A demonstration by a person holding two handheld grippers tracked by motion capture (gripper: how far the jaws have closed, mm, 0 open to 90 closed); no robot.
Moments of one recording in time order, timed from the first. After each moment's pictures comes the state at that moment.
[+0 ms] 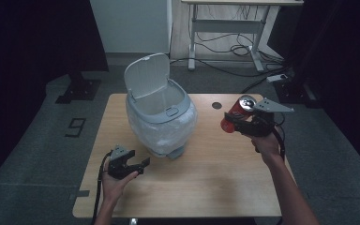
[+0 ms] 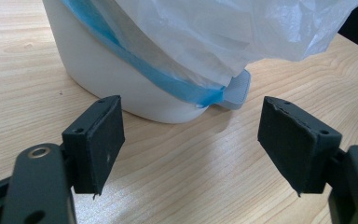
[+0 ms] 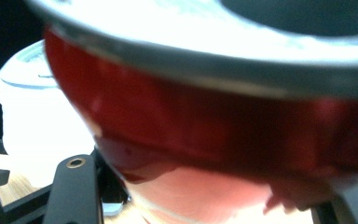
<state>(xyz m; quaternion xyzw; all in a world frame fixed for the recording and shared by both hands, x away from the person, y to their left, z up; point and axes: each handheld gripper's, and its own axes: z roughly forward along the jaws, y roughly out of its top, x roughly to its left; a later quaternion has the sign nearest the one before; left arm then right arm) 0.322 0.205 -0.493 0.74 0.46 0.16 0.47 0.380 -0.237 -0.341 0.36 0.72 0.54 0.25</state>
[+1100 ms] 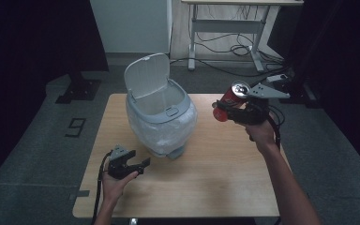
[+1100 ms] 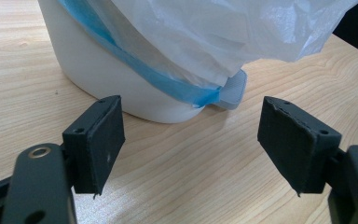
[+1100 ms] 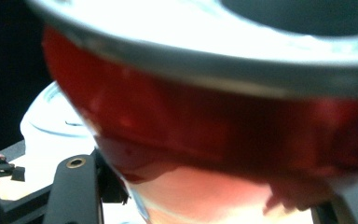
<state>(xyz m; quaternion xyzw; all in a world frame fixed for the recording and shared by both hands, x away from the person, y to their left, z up) 0.322 0.205 -0.492 0.74 0.46 0.15 0.47 0.388 -0.211 -0.299 0.33 0.72 0.55 0.26</state>
